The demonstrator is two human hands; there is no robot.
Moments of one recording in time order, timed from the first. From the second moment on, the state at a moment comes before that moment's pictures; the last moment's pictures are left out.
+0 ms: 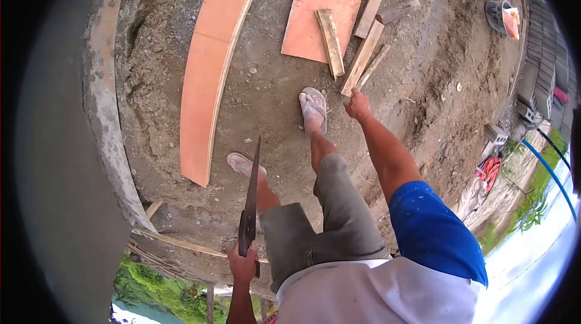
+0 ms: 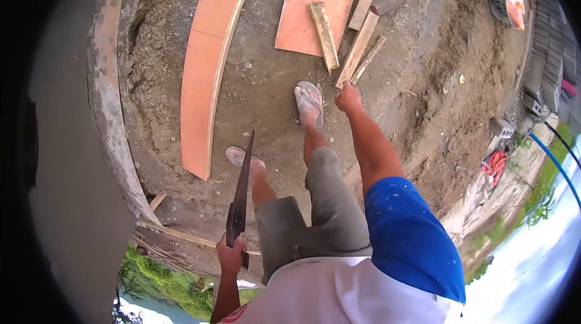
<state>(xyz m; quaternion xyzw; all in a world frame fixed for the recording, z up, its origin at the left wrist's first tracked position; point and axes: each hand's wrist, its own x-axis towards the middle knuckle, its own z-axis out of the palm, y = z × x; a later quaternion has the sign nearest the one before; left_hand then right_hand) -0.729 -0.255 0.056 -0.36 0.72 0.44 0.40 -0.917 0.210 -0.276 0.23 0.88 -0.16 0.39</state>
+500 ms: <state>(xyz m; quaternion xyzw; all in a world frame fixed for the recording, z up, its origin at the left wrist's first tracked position) -0.699 -0.185 -0.014 -0.38 0.70 0.49 0.35 -1.029 0.213 -0.394 0.34 0.64 -0.53 0.44</state>
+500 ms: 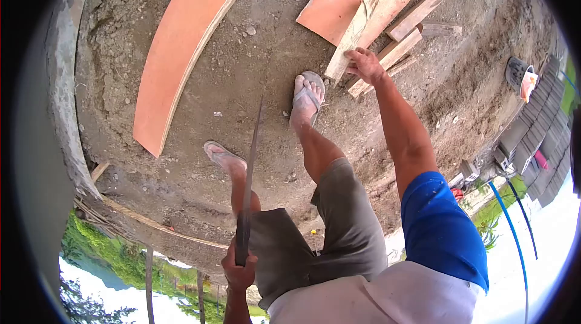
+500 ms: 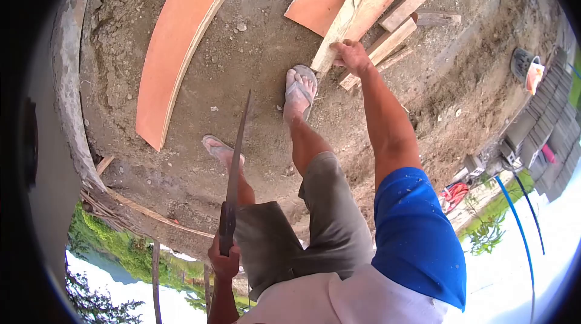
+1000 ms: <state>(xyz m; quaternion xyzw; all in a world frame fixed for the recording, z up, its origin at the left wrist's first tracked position) -0.805 -0.275 -0.007 -0.05 0.86 0.50 0.06 -0.820 -0.062 -0.005 0.35 0.21 -0.85 0.35</state>
